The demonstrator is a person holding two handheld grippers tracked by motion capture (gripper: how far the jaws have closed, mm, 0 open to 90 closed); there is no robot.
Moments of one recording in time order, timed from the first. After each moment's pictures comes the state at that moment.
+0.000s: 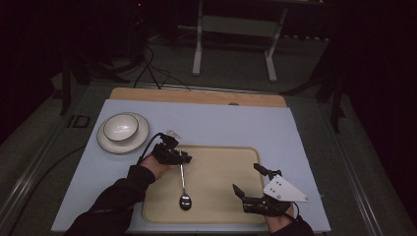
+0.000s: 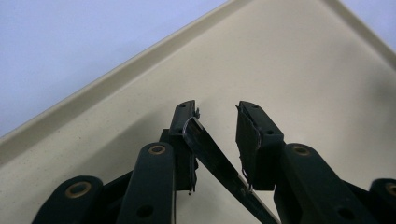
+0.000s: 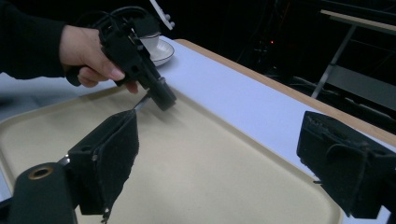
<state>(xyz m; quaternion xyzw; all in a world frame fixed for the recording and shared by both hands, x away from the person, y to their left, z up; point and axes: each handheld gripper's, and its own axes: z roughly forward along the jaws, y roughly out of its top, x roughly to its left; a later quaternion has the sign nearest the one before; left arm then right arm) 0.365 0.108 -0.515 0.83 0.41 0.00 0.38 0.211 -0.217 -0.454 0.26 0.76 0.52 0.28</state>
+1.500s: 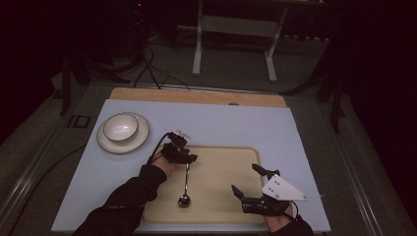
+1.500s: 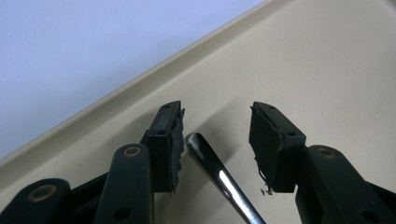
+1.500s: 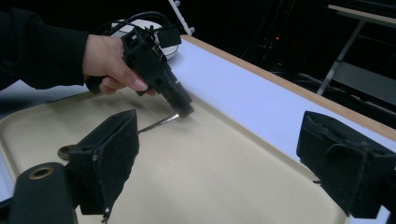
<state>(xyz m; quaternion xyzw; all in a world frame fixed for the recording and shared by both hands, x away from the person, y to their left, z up) 0.374 0.084 -0.523 0.83 0.43 0.05 0.34 0.213 -0.215 -0.455 0.26 0.77 0.51 0.28</state>
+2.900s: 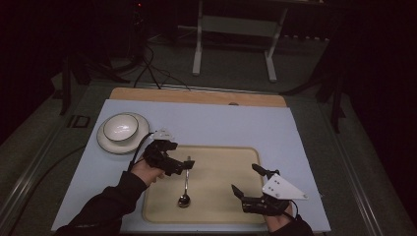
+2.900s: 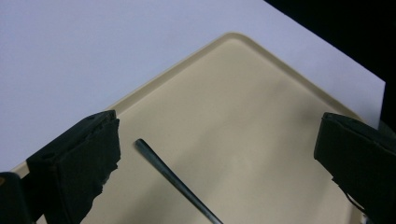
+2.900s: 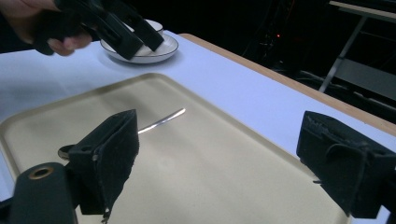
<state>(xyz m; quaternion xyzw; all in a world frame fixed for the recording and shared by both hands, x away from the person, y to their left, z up) 0.316 0.124 -0.457 0.81 0.36 0.04 0.46 0.214 -0.216 -0.457 0.27 0.77 0.51 0.27</state>
